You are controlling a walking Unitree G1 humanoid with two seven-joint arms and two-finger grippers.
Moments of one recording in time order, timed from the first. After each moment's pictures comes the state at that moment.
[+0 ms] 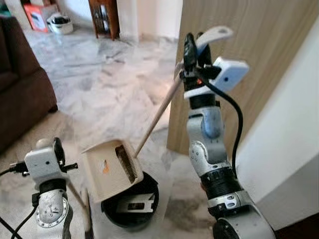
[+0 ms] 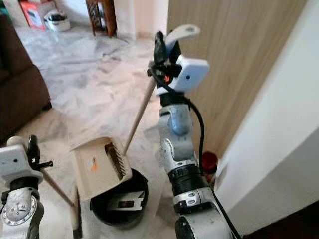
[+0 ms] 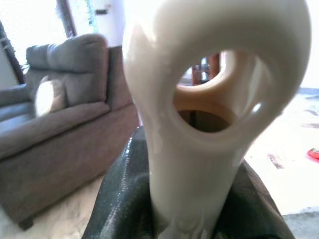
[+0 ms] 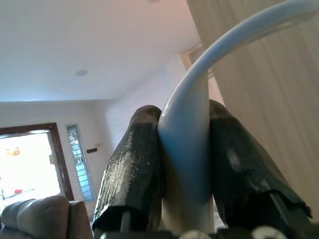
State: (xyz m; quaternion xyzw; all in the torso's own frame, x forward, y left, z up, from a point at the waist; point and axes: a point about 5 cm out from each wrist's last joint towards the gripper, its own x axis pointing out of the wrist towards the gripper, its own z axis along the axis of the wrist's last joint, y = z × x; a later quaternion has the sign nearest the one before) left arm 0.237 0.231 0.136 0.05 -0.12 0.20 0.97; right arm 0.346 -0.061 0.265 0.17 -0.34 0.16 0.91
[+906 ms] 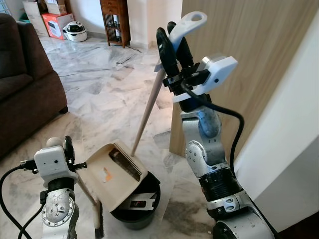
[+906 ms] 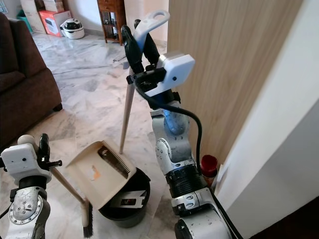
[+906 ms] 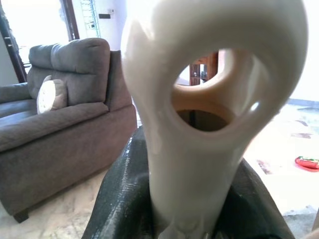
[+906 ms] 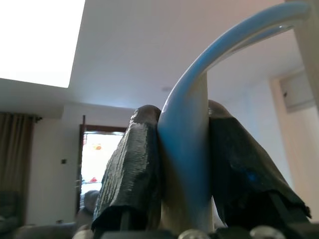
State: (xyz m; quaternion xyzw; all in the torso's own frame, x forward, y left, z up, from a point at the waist) left arm 0.239 0.222 0.135 0.05 -0.12 0.17 0.98; right arm 0.324 -0.035 0.284 0.11 -0.41 0.28 0.86
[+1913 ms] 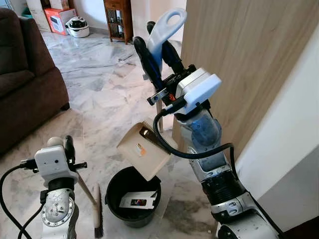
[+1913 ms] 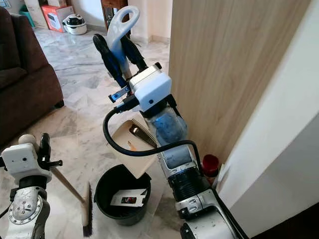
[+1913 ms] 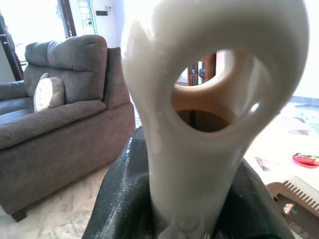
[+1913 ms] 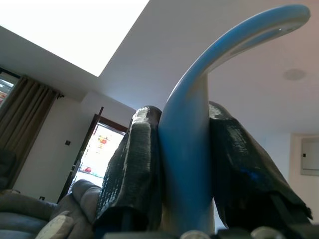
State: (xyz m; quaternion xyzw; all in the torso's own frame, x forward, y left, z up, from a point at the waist) left arm 0.239 0.221 0.135 0.05 -0.12 0.16 0.98; right arm 0.303 -0.024 0.283 -0.04 -0.48 0.32 0.82
